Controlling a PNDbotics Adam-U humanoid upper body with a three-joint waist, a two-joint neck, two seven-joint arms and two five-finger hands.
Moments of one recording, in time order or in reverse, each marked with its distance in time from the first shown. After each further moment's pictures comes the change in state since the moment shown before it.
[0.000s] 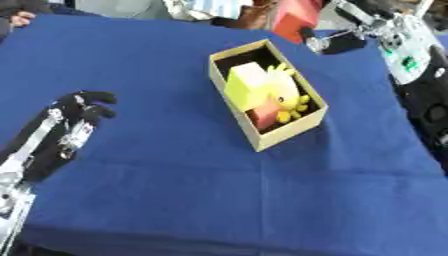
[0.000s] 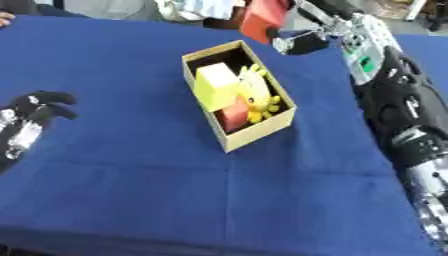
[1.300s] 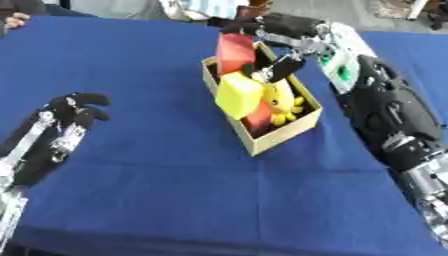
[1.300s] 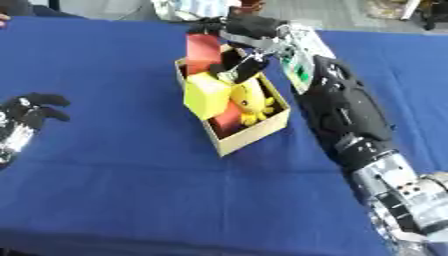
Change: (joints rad) left arm -0.008 0.000 -0.002 0.004 0.006 -0.002 -0.010; right arm 0.003 0.132 0.071 -0.017 0.286 -0.072 0.114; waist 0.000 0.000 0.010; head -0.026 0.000
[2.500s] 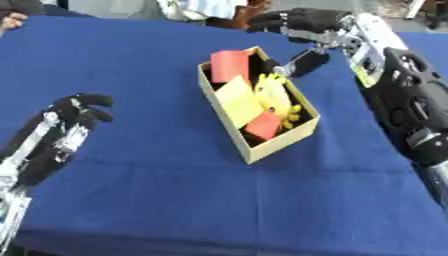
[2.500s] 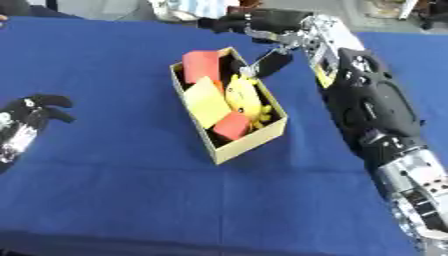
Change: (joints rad) left arm 0.008 0.000 0.001 0.001 0.005 -0.003 -0.004; right arm -0.011 -0.110 -0.007 -0.005 -0.162 0.024 0.050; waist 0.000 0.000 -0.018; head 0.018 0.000
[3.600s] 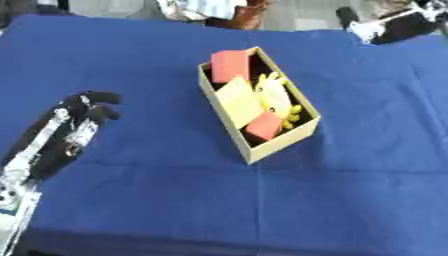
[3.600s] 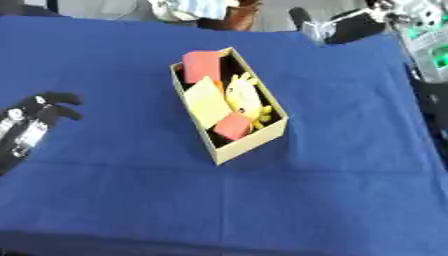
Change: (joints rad) left arm 0.013 0.000 0.024 0.006 0.003 0.014 0.042; right arm 0.389 -0.265 -0.075 -0.687 -0.892 0.129 0.105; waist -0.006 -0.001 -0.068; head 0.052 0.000
